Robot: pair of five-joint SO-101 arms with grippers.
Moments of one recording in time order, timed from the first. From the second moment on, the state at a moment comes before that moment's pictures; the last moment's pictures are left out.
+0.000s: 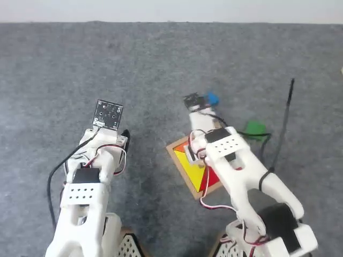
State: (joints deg) left arm -8.1 -50.6 78.9 29.8 -11.1; right arm -28.5 -10.9 45.0 50.5 -5.1
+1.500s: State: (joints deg) left arm -8.1 -50.6 78.9 27.8 -11.1; right arm -21.2 -18.2 57.2 32.9 -46.6
